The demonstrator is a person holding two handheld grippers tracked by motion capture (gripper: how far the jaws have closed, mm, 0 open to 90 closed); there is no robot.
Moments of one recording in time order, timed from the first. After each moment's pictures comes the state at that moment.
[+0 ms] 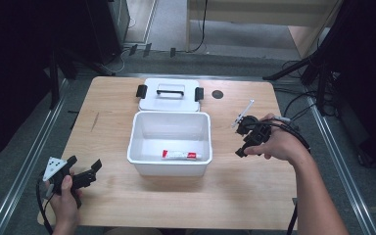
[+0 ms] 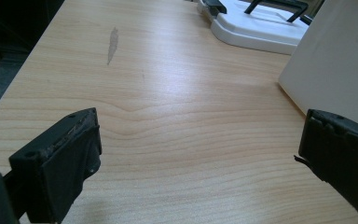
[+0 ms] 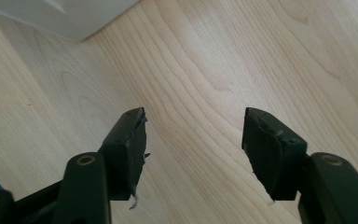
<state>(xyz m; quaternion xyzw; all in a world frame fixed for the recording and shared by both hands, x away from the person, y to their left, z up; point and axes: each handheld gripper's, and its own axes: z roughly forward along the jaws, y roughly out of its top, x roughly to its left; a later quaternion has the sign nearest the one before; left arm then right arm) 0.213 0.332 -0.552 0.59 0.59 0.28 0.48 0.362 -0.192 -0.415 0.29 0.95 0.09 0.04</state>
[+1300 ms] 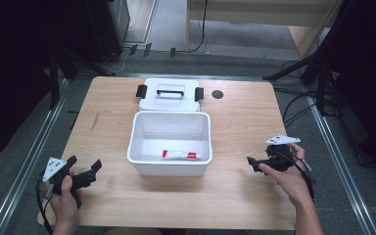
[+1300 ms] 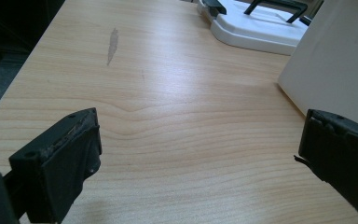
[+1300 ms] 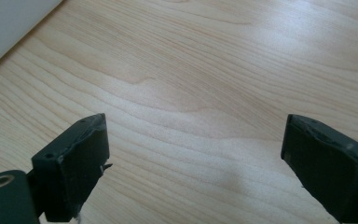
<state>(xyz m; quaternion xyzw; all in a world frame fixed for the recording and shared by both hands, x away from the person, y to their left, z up) 0.213 0.332 -0.553 0.59 0.59 0.28 0.48 0.314 -0.278 -0.502 0.47 0.81 0.32 0.18</state>
